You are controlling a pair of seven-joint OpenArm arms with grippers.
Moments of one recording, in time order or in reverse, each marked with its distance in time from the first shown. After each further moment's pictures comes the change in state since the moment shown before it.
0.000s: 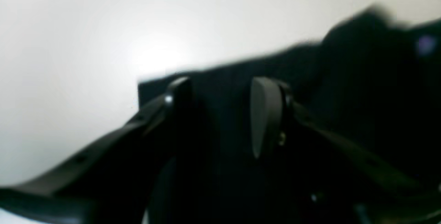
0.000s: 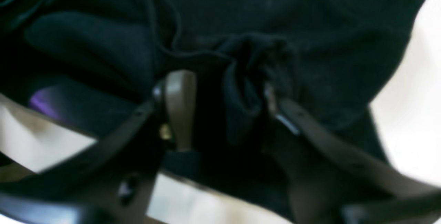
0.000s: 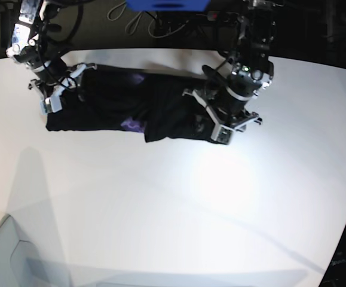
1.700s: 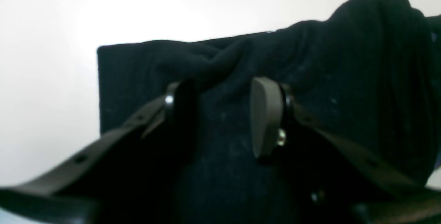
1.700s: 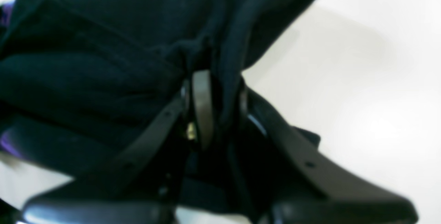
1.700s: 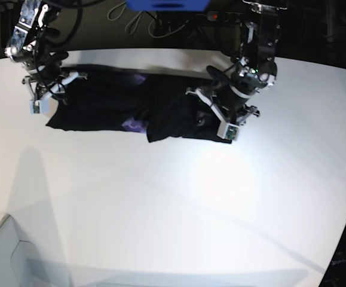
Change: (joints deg) left arm -1.0 -1.9 -1.3 -5.2 -10.6 -0.1 -0.8; right arm 2.5 -1.1 3.7 -4.2 -0.2 -5.8 0.1
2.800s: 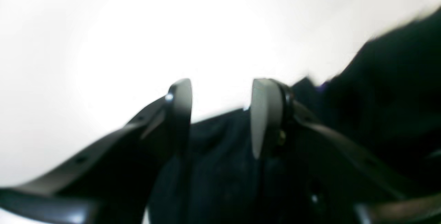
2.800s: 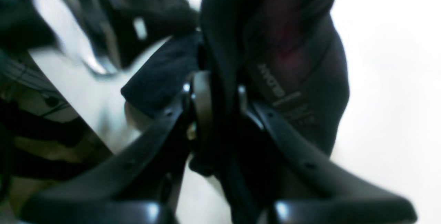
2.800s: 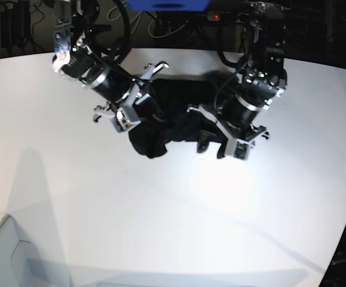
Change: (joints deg) left arm -0.4 -0.1 -0.4 13.8 0.0 0.6 0.5; right arm -0.1 0.2 -33.6 18.0 0.2 0.0 -0.2
